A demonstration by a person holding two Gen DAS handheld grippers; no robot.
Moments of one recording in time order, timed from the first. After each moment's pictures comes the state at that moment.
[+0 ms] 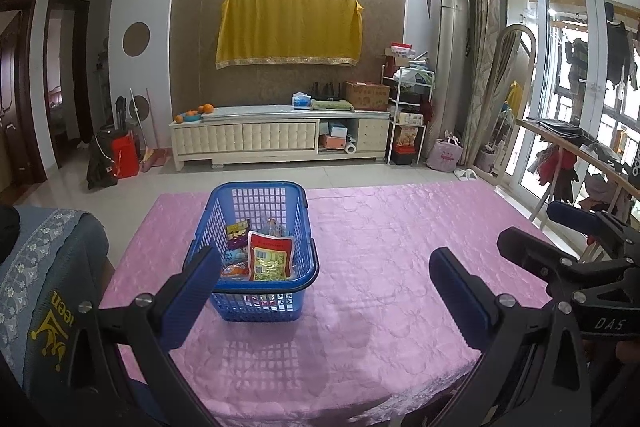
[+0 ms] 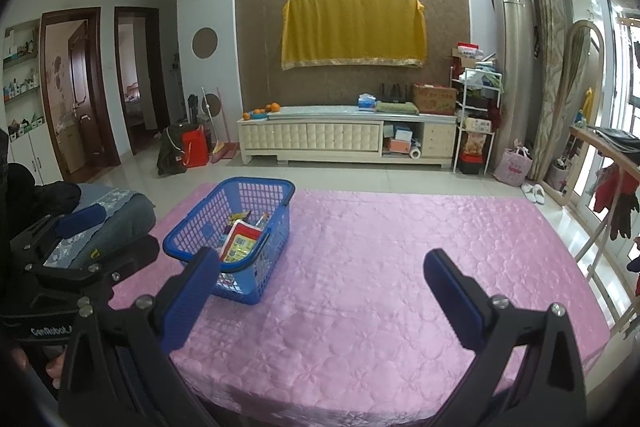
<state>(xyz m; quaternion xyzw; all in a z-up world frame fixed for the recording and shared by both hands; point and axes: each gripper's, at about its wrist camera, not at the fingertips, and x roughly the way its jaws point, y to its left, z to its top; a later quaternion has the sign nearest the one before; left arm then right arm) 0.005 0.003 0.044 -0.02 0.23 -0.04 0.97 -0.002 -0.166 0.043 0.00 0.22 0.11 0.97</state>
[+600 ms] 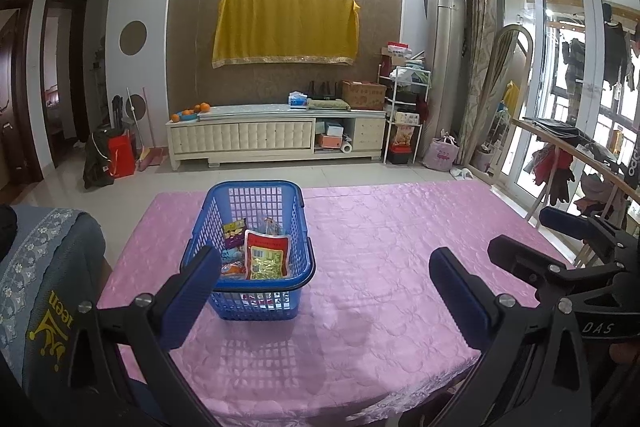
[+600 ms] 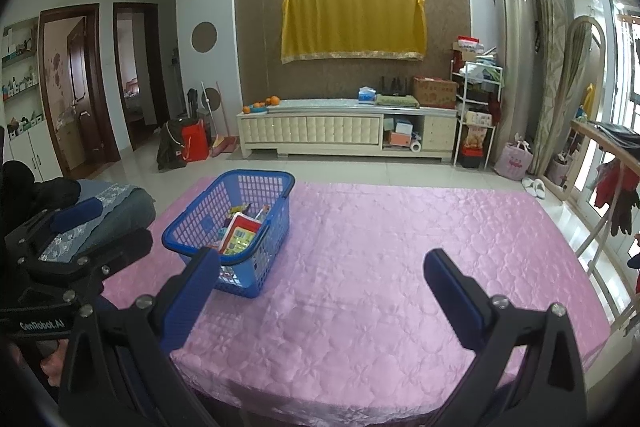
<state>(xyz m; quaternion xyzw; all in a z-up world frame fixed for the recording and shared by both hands) 0.003 0.001 0.048 -0.02 0.23 -0.05 0.97 -0.001 -0.166 0.040 0.00 0.23 0.11 0.97</state>
